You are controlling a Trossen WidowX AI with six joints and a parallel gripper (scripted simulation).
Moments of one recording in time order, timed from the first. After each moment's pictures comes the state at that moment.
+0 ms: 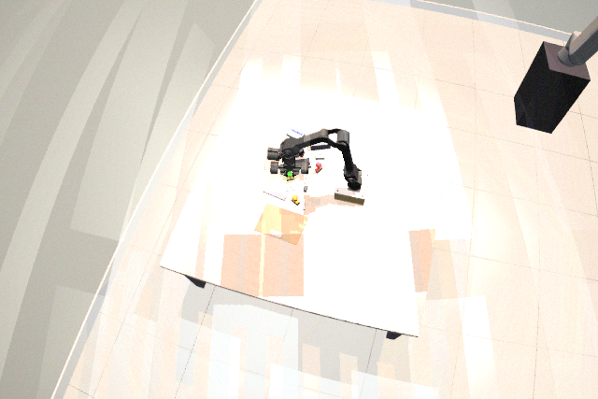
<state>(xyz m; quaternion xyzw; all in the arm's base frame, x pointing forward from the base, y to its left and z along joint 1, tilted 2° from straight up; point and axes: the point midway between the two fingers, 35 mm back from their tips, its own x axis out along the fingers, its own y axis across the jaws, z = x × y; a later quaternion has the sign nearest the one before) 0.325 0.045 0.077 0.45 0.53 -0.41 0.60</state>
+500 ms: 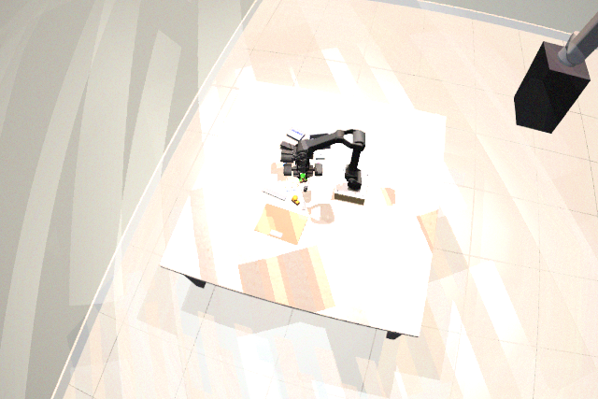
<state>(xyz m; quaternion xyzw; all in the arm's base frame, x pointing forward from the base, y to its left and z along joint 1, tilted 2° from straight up) 0.257 0.044 0.079 0.45 0.53 -0.41 0.60</state>
